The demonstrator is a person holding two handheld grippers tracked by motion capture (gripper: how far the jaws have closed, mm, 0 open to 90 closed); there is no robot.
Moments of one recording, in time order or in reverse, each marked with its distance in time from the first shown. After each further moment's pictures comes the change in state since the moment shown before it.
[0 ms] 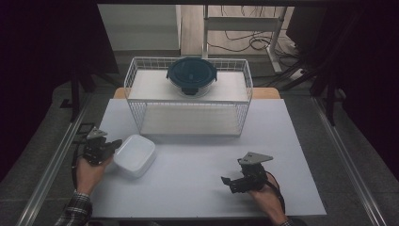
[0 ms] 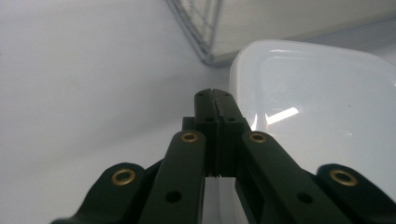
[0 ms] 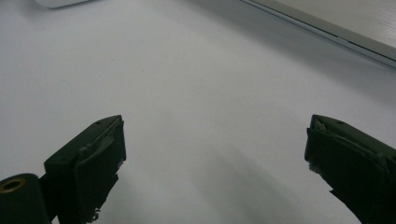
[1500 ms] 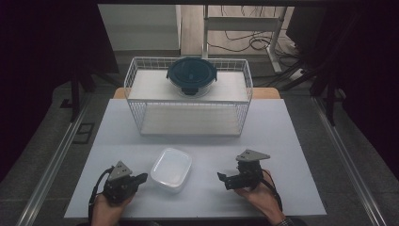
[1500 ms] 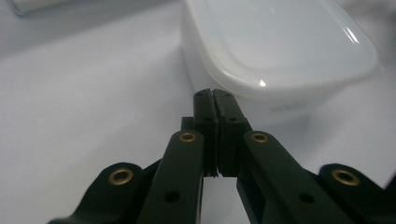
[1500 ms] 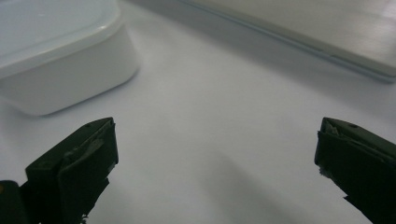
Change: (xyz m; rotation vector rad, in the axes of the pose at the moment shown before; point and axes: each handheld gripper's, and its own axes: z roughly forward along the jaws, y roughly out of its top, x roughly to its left) left arm -0.121 -0.056 -0.036 0.041 -0.169 0.147; right arm 0.008 0.013 0.006 -0.028 -0.039 0.064
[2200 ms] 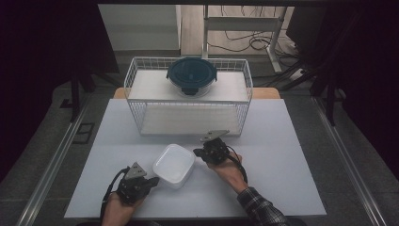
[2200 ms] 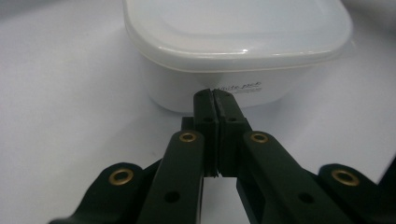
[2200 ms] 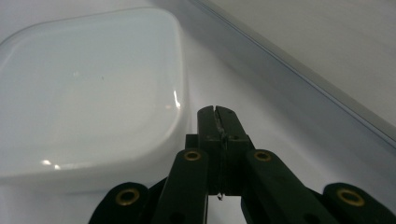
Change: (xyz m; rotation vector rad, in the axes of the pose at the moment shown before) left arm -0.008 0.014 0.033 0.079 -0.058 0.027; right arm 0.016 0.070 0.092 0.071 0.162 -0.148
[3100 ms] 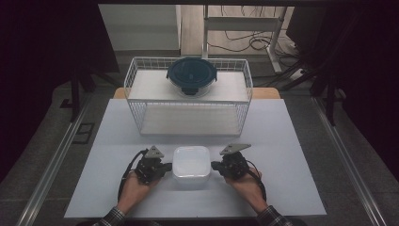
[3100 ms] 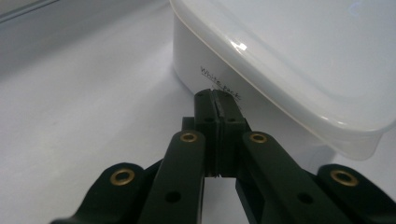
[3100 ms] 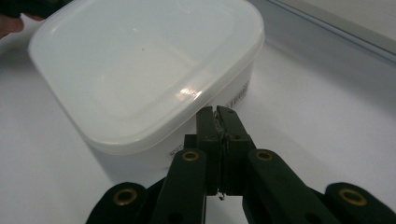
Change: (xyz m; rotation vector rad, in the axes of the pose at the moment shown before) left arm 0.009 0.048 0.047 0.020 -0.080 0.045; right arm 0.010 -0.052 -0.056 0.035 -0.050 0.099
